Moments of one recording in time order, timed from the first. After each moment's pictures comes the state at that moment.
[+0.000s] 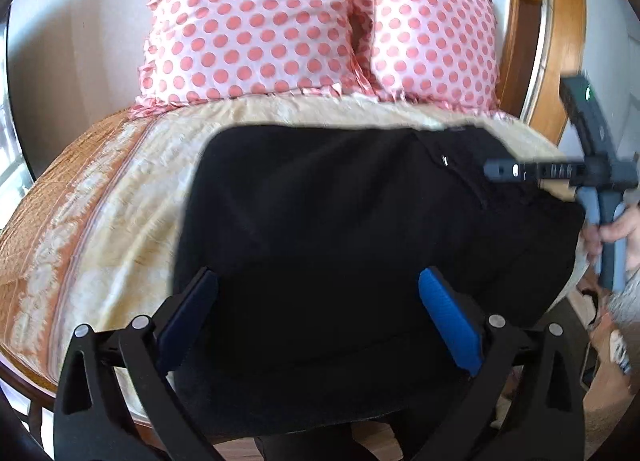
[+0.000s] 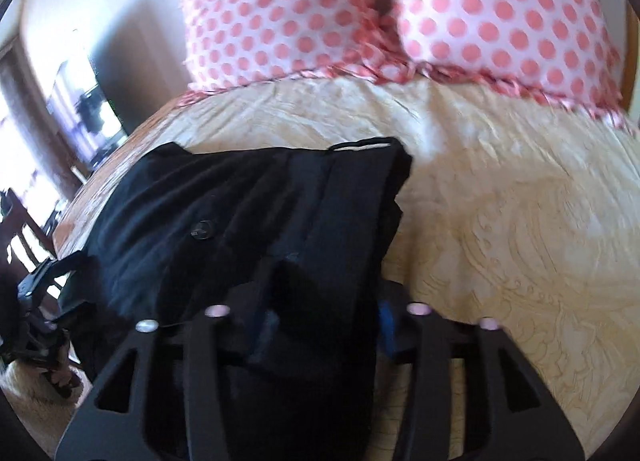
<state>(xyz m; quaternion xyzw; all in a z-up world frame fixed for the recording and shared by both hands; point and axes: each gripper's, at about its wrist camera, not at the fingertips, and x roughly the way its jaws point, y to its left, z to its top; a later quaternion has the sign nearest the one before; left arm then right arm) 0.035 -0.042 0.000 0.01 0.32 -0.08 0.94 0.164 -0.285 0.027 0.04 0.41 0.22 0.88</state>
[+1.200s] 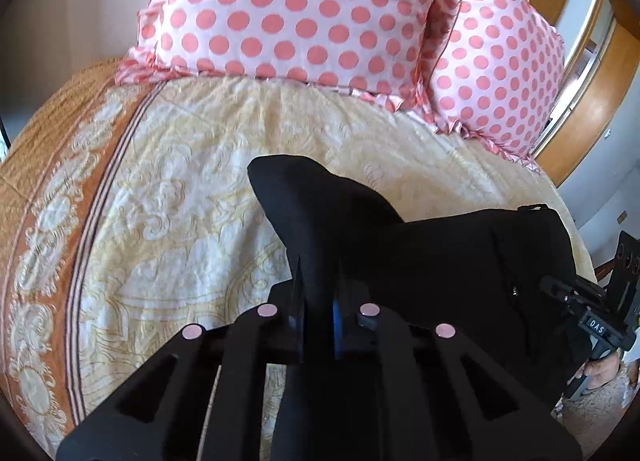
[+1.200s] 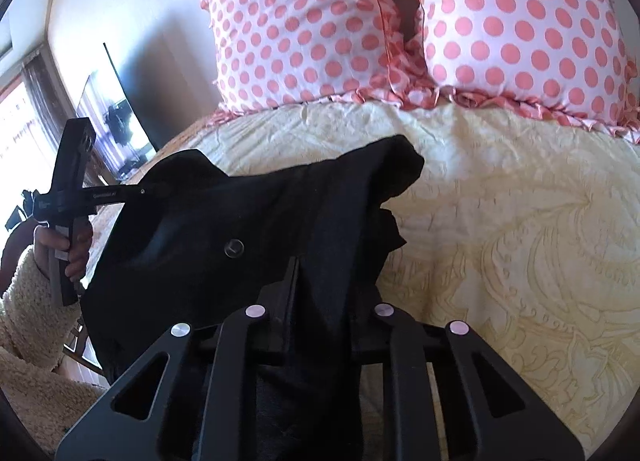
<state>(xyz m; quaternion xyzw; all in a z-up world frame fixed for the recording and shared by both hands) 0.184 0.013 0.028 -0.08 0.41 -0.10 0.90 0.162 -0.285 0.038 0.05 0.36 0.28 0.89</state>
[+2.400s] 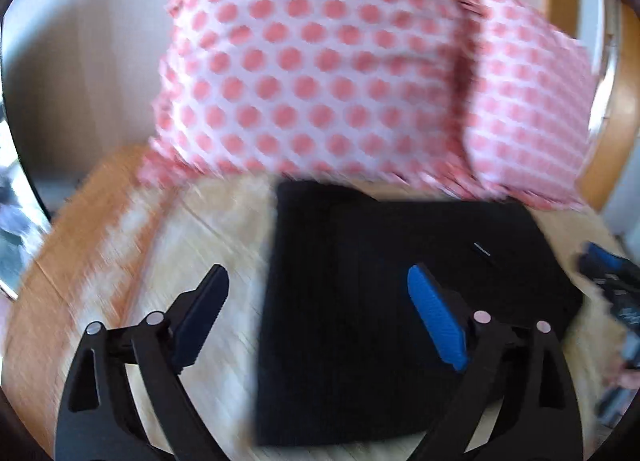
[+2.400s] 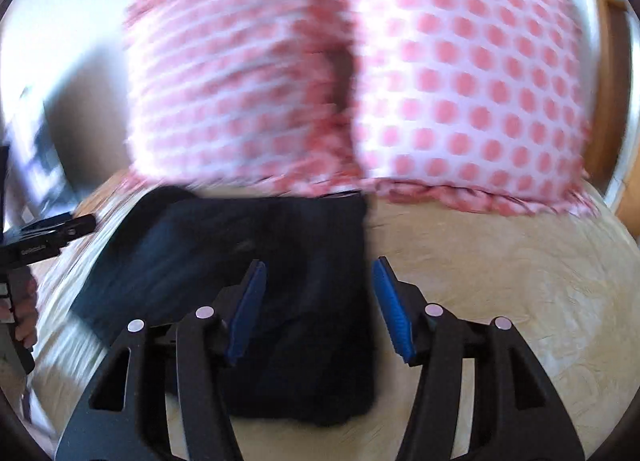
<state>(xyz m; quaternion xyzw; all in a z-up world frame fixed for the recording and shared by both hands) 0.227 -0.010 0.065 -0.03 0.34 -0.03 0.94 0.237 -0.291 0.070 0.00 0.30 0.15 0.94</state>
